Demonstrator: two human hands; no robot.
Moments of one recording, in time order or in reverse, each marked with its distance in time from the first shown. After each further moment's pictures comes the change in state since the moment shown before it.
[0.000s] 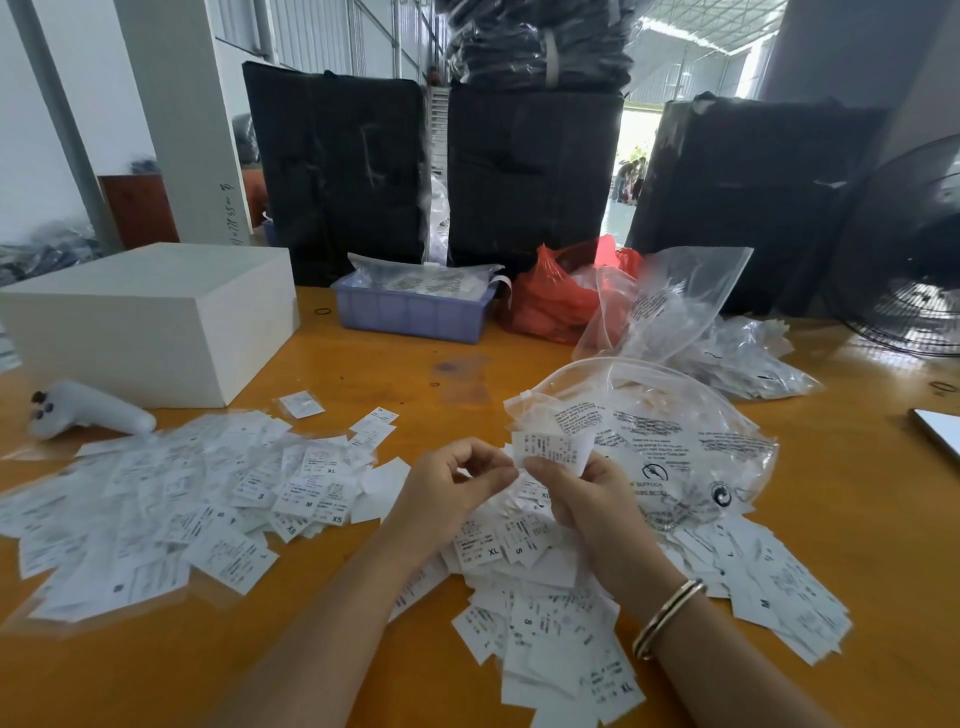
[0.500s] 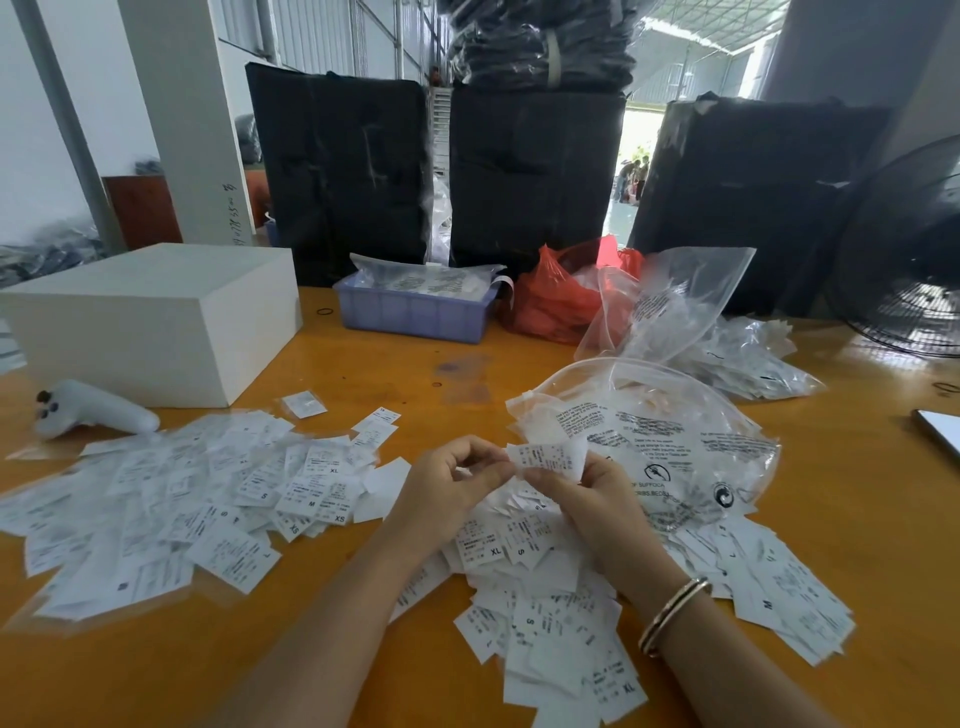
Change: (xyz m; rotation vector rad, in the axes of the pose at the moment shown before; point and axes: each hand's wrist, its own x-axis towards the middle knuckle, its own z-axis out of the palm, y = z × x) left_hand 0.000 0.001 -0.002 0.003 0.019 -0.010; right_hand 0.006 0.008 -0.006 -0.147 -0.006 -0.042
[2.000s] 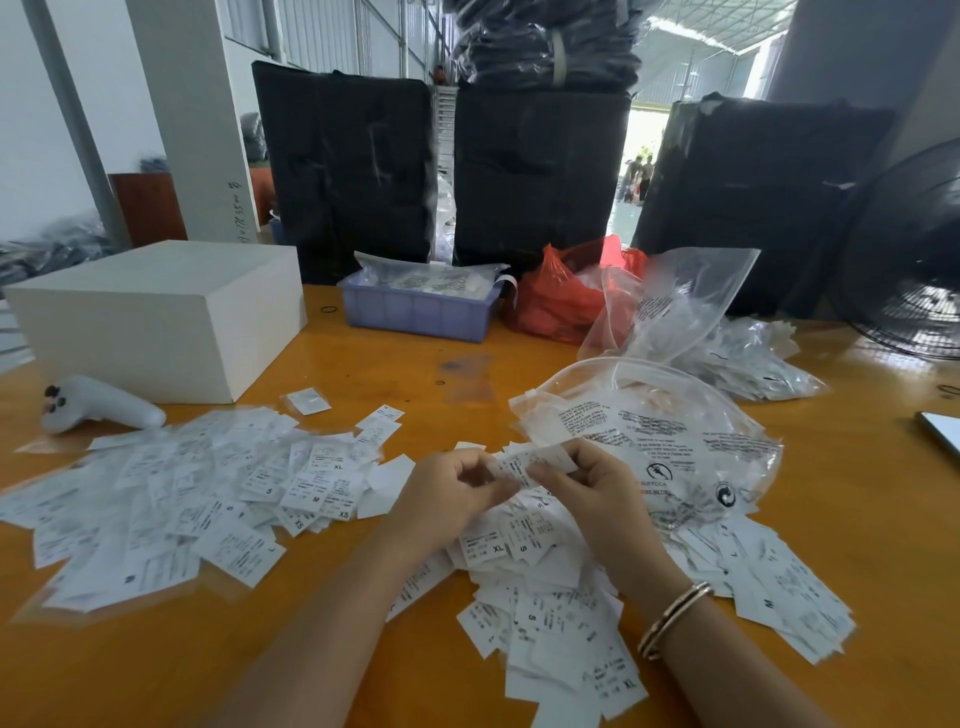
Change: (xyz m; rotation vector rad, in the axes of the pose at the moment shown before) left_hand 0.000 -0.004 -0.003 0.124 -0.085 -0.073; right_hand -0.001 0.003 -0.001 -0.172 0.059 -0.121
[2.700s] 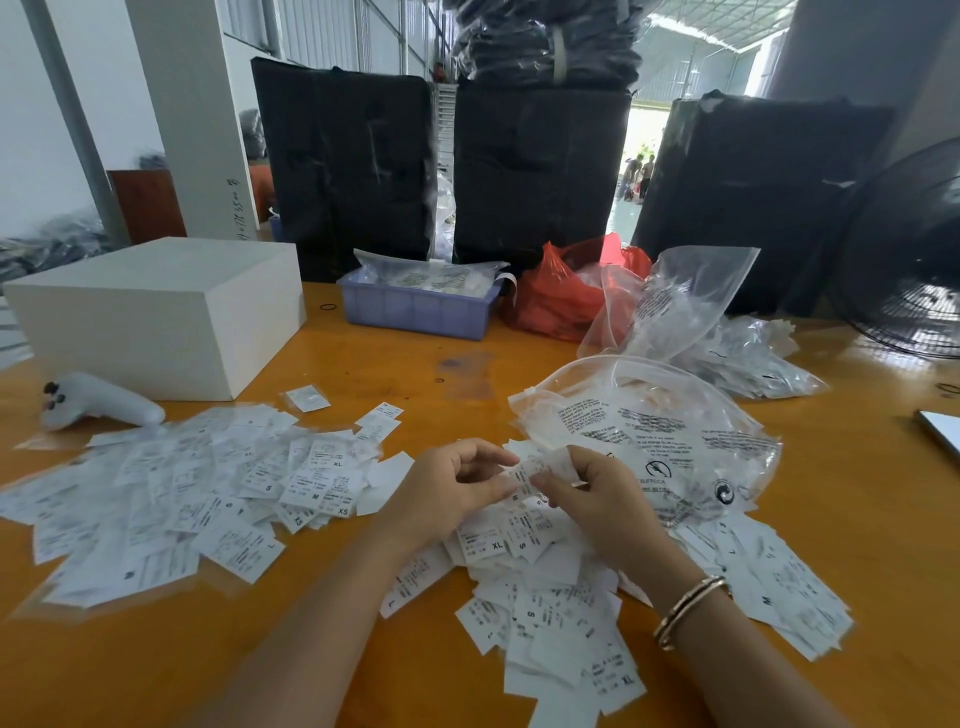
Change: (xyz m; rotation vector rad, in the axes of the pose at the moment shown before) left_hand -0.002 0.001 -0.004 -0.072 -0.046 -0.005; right_hand 0.004 0.002 -0.009 -0.270 -0.107 0.021
